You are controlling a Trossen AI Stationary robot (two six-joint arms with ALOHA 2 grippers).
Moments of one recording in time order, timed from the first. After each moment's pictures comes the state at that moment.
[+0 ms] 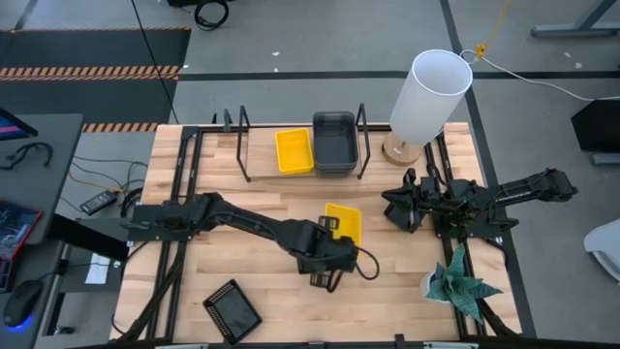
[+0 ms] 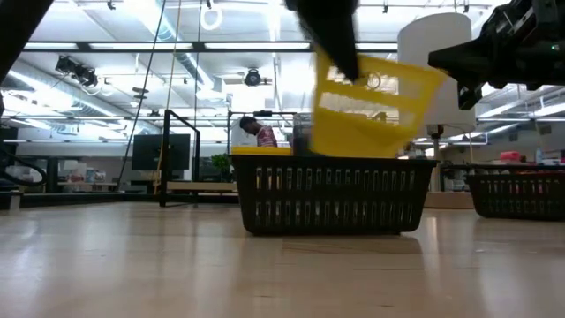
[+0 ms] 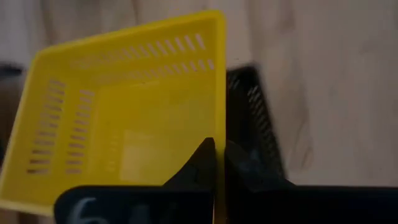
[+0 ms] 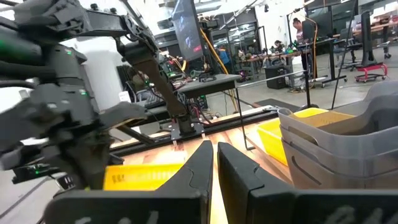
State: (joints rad) left arm -0.31 2.27 2.24 -1.17 -0.26 -0.09; right arm 0.12 0.35 0.01 0.48 0.24 0.18
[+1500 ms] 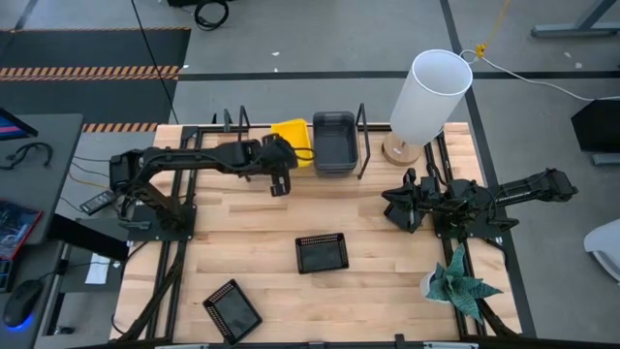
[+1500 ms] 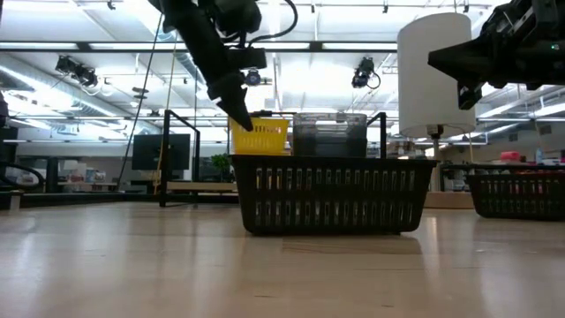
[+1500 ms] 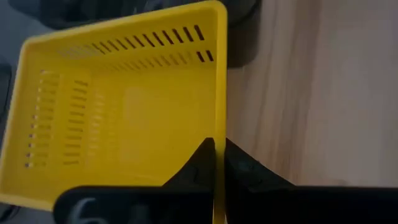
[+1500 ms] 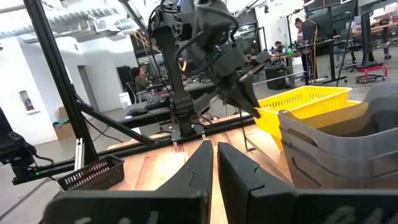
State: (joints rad) left arm 0.25 1.57 1.17 -0.53 -0.29 0.26; right arm 0.12 0.35 0.01 0.48 0.24 0.18
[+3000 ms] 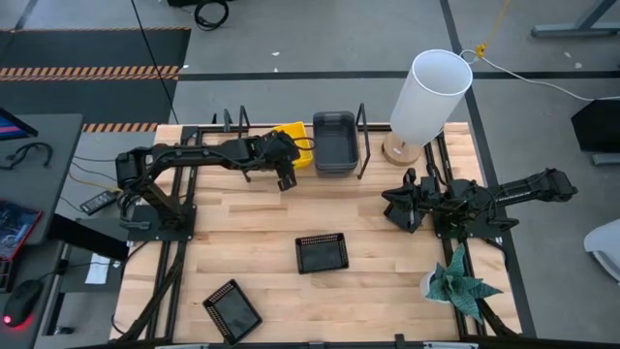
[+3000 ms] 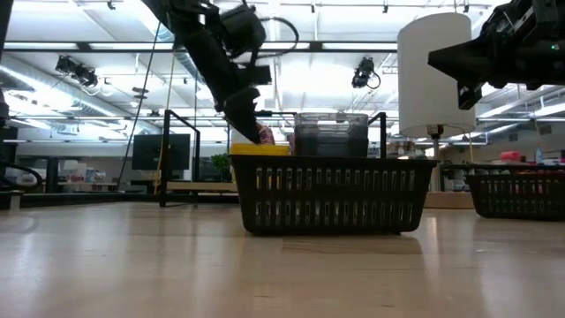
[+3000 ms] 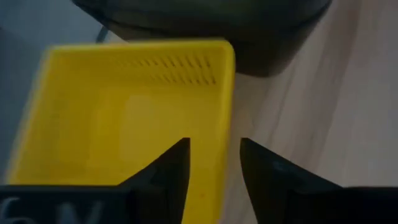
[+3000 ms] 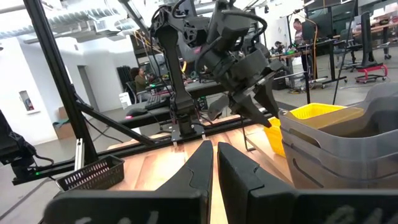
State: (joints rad) left arm 0.31 1.64 1.15 -0.43 -0.25 0.11; right arm 0.12 0.35 0.01 0.48 0.24 0.18
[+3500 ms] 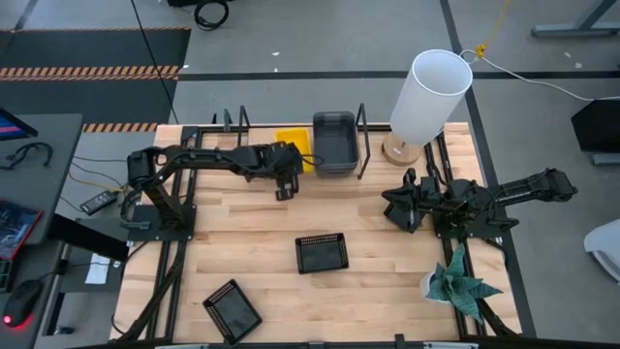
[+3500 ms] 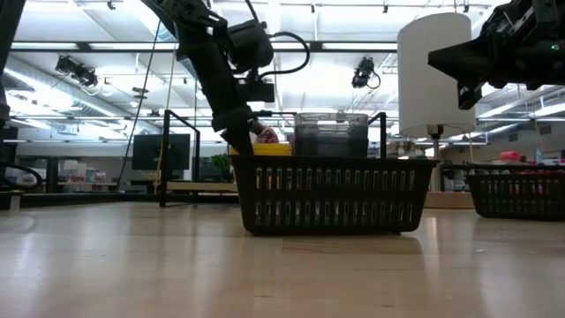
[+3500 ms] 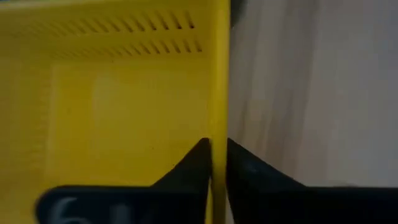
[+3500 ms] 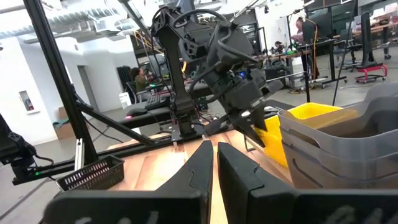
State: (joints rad) left arm 0.27 1.71 1.15 -0.47 -0.22 0.26; right arm 0.12 0.35 0.01 0.48 0.24 0.18
